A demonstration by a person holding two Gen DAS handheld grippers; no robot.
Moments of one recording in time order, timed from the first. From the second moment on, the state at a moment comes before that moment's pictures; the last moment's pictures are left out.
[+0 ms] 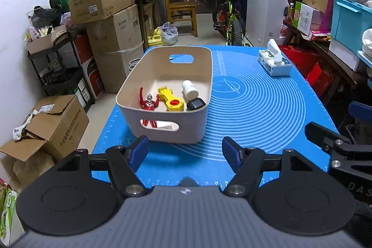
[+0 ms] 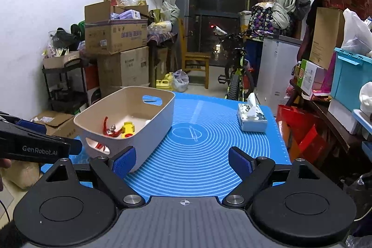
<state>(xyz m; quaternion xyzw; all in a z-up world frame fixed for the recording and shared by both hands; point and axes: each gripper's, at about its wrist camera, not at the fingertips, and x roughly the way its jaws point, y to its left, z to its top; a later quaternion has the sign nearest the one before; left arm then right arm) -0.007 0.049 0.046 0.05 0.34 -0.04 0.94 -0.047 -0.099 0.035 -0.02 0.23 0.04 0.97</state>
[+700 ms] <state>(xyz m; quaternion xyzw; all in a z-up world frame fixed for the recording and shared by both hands) -0.016 0.043 0.041 0.06 0.34 -0.05 0.94 -0.054 -0.104 0.033 -0.01 0.24 0.03 0.97</state>
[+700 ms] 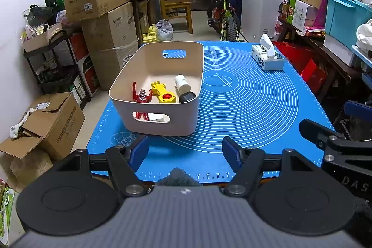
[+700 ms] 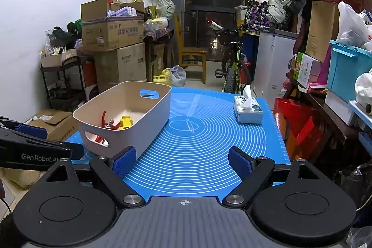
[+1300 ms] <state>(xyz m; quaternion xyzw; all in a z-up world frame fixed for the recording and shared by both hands) -0.018 0.042 0.041 0.06 0.34 -0.05 0.94 -0.053 -0.101 0.032 -0.01 0.24 0.02 0.97</state>
